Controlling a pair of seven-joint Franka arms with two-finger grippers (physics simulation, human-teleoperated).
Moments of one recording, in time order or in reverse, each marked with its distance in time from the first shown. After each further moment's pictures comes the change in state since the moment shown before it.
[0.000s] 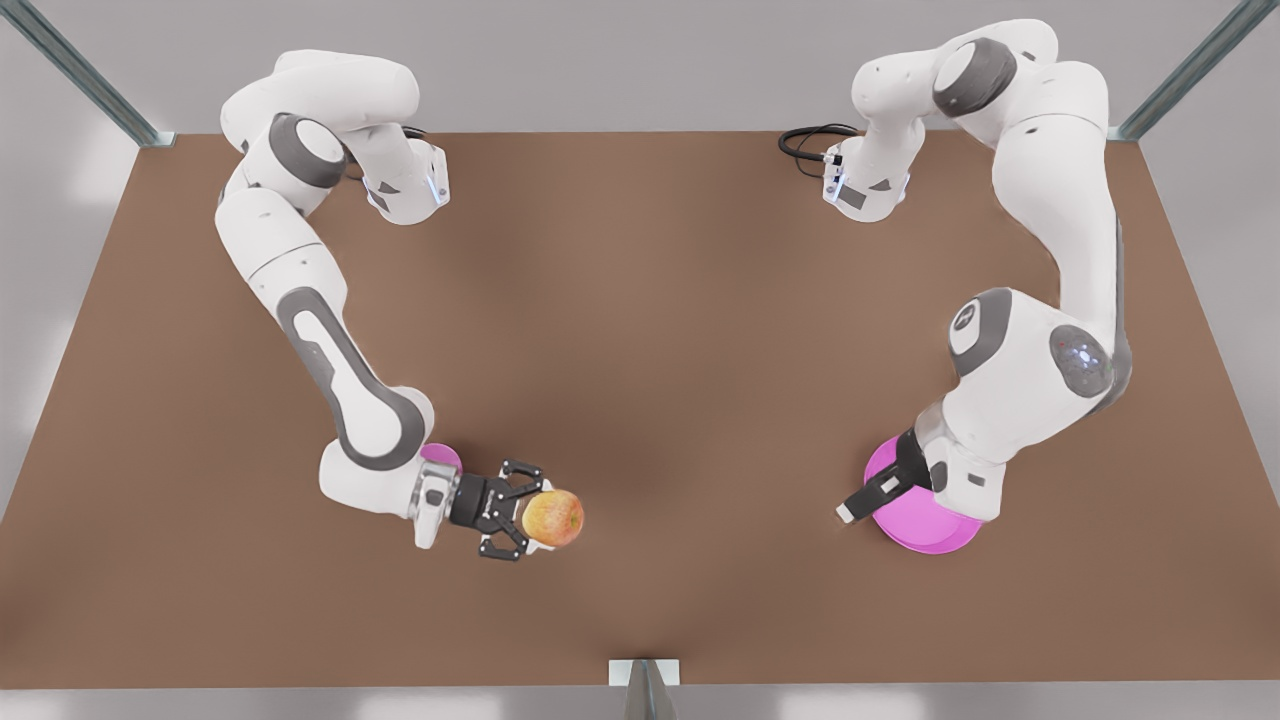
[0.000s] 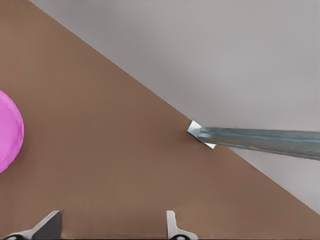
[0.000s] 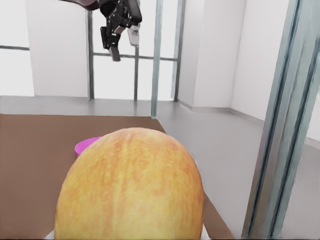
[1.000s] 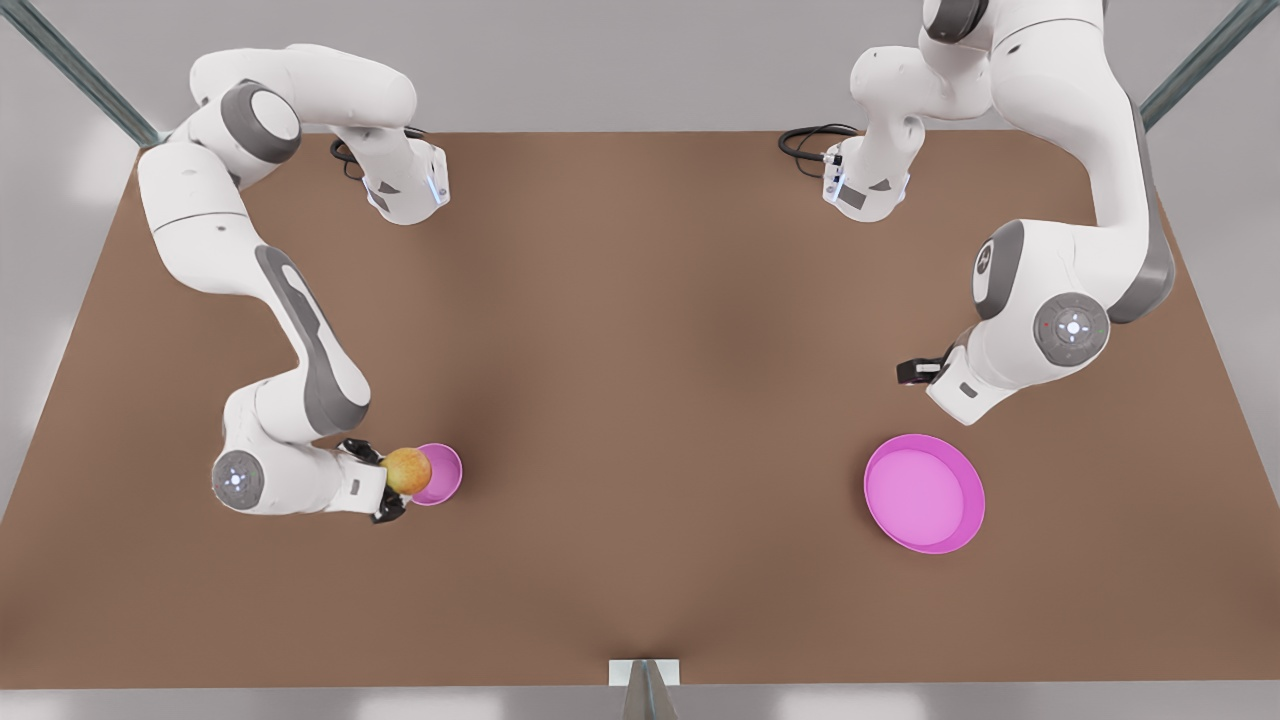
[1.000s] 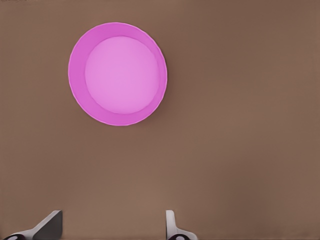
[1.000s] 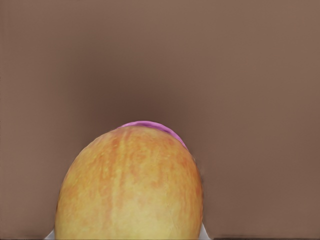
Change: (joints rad) left arm -0.353 -0.374 0.645 -0.466 -0.126 -0.302 0.691; right arm -0.165 -0.179 -0.097 -0.076 -1.231 -0.548 0.123
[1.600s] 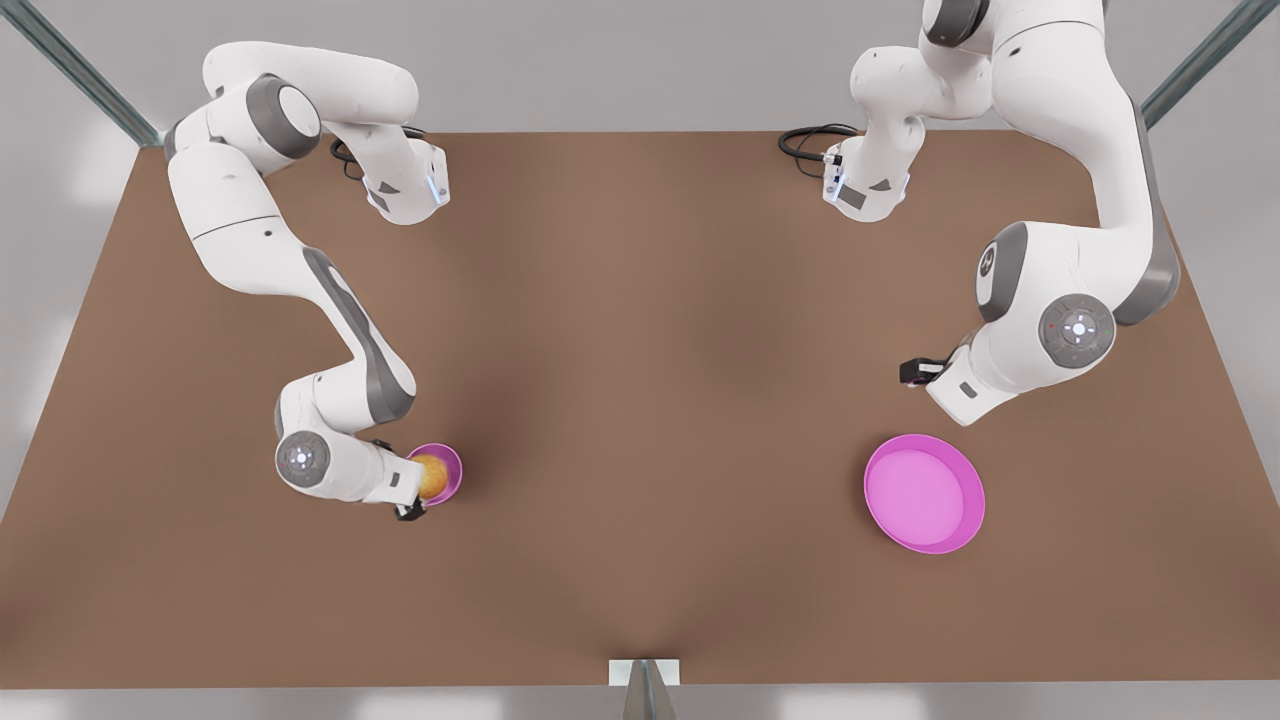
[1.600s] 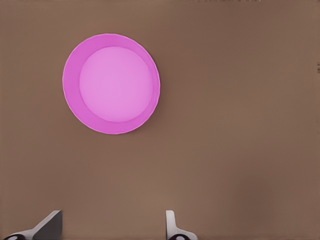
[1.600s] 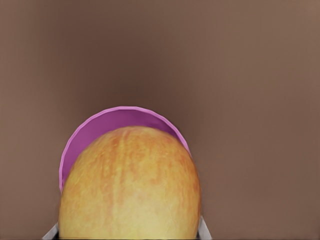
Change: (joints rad) left arm 0.003 0.016 0.000 0.030 0.001 0.002 0.099; right arm 0.110 -0.057 -0.145 -0.164 -0.027 0.237 0.073
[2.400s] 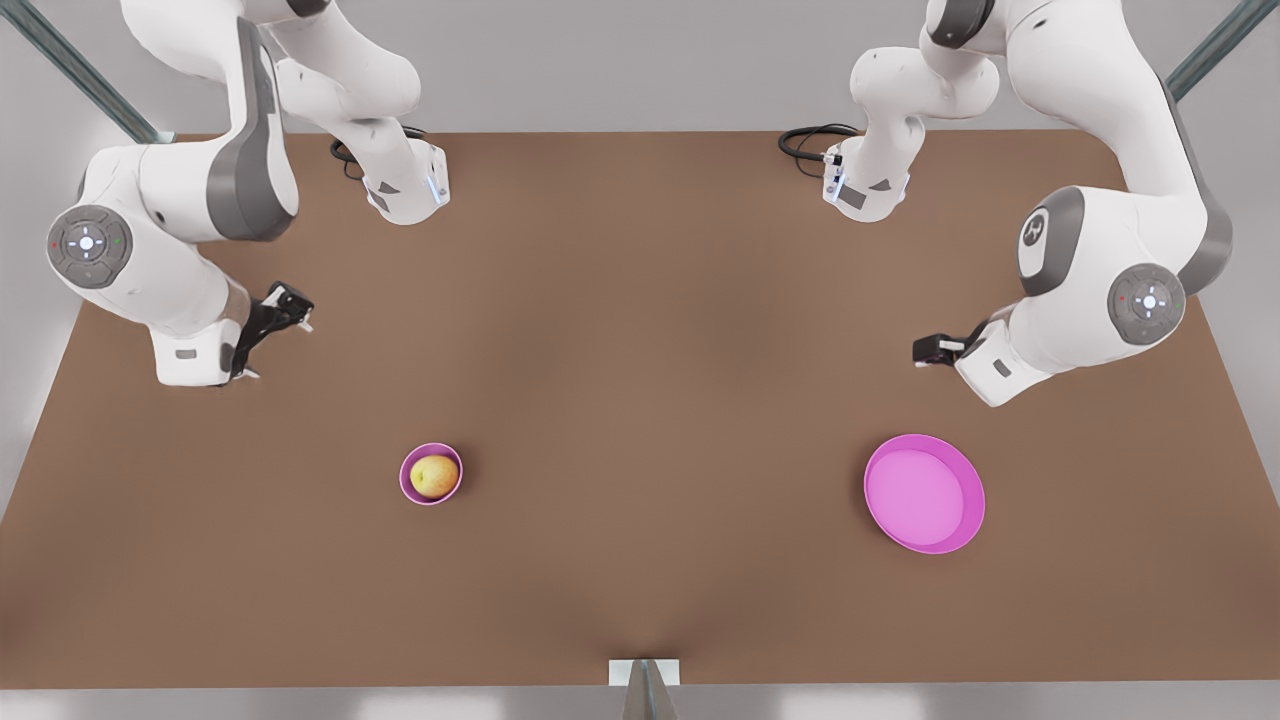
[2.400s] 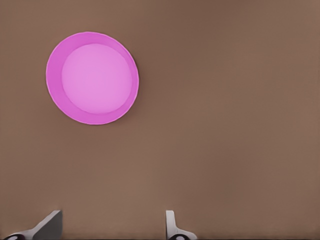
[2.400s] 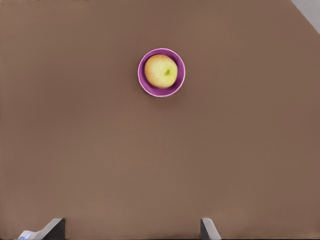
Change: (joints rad) left arm 0.027 -0.003 0.003 0.138 -0.115 -0.157 0.040; right arm 0.274 -0.649 -0.445 -0.018 0.263 -0.606 1.124
